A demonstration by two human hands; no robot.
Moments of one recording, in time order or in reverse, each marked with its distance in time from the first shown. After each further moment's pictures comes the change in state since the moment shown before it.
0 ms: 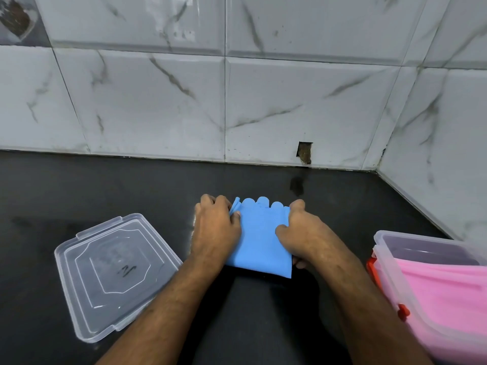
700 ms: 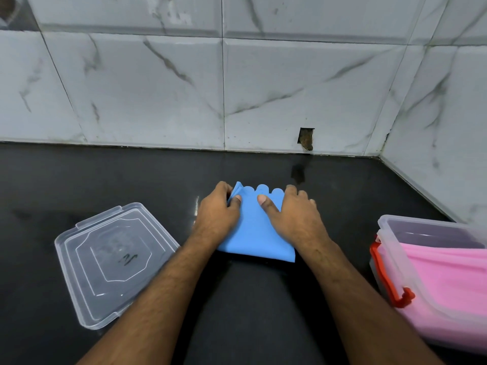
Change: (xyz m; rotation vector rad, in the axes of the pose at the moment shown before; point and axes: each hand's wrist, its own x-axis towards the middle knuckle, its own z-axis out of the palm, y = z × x) left_hand 0.013 -0.012 0.007 -0.213 -0.115 -0.024; right_hand 0.040 0.012 0.040 0.014 0.299 -0.130
